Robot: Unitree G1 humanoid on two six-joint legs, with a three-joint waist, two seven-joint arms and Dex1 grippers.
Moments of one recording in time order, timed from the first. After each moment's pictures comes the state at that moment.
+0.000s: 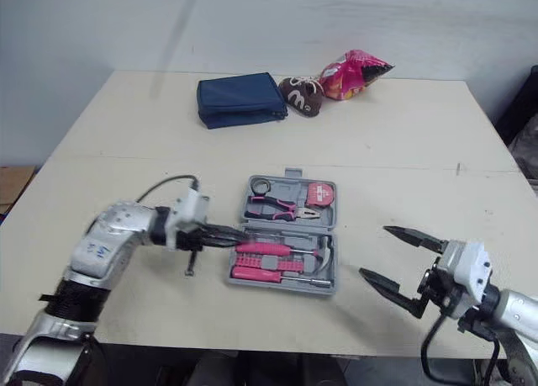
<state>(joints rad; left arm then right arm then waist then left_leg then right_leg) -0.45 0.65 -0.08 0.02 -0.37 0.27 -1.23 0.35 -0.75 -0.42 -0.45 0.59 0.07 0.96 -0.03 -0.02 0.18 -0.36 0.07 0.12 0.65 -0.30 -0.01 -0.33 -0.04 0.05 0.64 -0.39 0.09</state>
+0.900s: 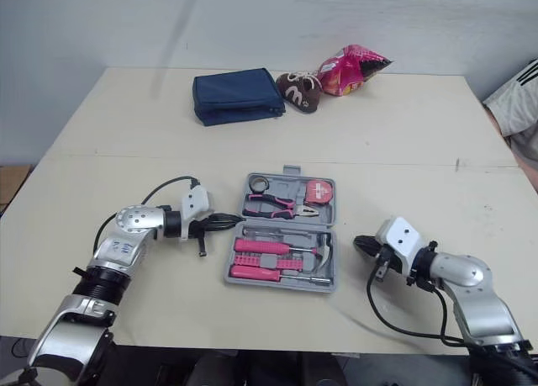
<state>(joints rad) -0.56 0.50 -0.14 0.41 -0.11 0.04 -1.04 -0.09 -0.72 -0.04 -0.02 0.19 0.08 0.89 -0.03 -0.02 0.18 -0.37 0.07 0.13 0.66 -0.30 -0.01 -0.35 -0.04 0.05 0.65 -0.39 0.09</state>
